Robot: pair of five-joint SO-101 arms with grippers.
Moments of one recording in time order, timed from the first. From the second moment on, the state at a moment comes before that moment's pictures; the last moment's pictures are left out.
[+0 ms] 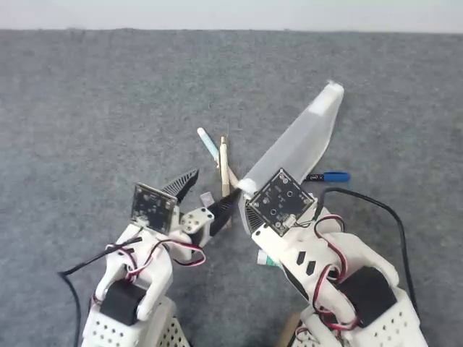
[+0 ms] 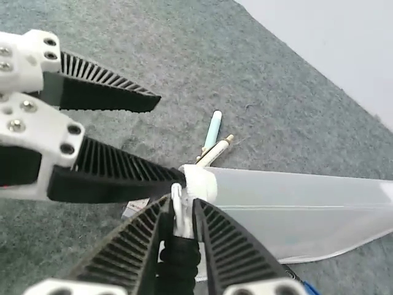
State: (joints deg) left arm 17.5 -103.3 87.5 49.2 5.1; right arm -38.0 -74.4 49.1 67.5 15.9
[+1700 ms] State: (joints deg) left arm 20.0 -103.3 86.2 60.5 -2.3; right arm -37.7 -53.8 38.4 75.0 16.0
